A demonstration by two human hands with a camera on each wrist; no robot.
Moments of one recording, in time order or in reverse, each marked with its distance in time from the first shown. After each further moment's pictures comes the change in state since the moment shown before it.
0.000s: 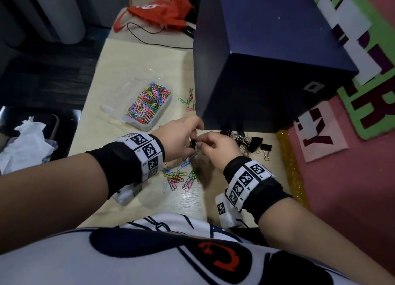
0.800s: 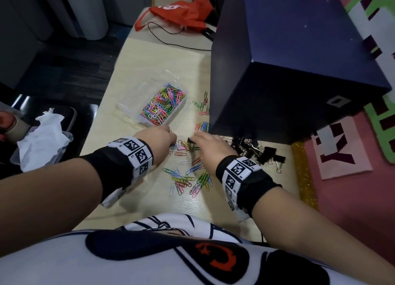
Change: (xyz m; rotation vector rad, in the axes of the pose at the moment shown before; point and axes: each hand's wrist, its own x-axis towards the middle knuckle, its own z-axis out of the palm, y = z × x) left_hand -0.015 -0.059 0.002 0.484 -0.161 -0.285; right_hand 0.028 -0.022 0.015 -0.680 -0.342 -0.250
